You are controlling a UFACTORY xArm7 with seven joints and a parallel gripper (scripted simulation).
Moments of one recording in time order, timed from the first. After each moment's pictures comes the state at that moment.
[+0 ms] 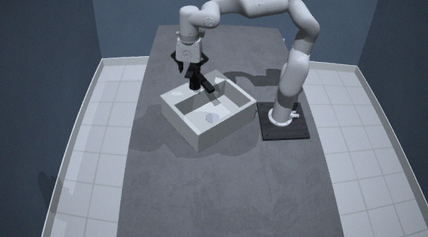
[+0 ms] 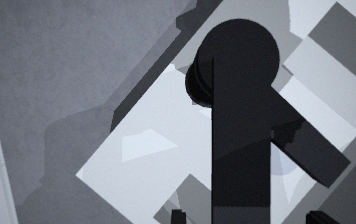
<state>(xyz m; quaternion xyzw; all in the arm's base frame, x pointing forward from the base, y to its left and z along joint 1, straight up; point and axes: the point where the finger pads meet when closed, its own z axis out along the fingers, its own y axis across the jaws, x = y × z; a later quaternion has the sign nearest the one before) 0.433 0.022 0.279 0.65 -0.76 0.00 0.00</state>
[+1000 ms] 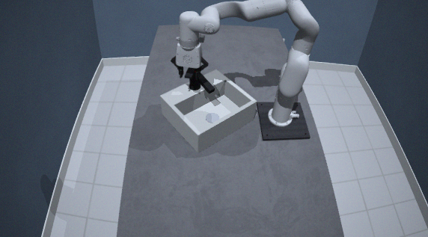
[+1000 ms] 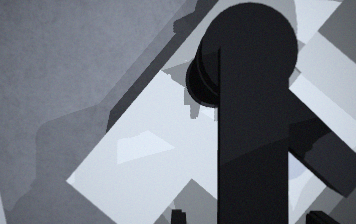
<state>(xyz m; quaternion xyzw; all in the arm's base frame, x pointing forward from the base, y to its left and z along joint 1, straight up) 0.433 0.022 0.255 0.65 -0.76 0.00 0.00</state>
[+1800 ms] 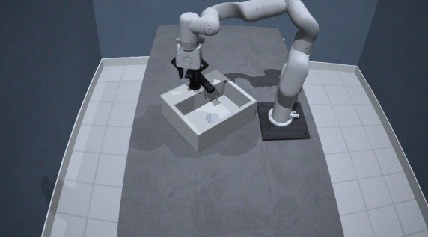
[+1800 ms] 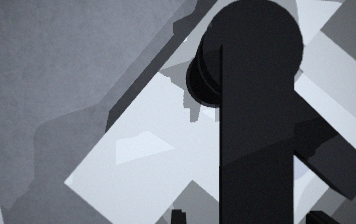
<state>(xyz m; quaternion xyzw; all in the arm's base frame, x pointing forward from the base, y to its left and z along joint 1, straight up) 0.434 0.022 0.249 0.65 -0.76 0.00 0.00</state>
